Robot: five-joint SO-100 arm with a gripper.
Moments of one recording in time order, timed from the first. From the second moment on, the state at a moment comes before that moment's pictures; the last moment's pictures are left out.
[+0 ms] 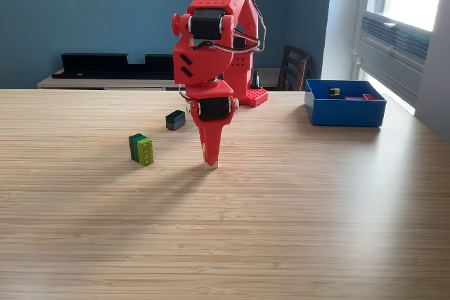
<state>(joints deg) 9.7 61.8 70.4 72.2 -20.7</state>
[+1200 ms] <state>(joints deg) -45.0 79.7 64.8 94.5 2.8</state>
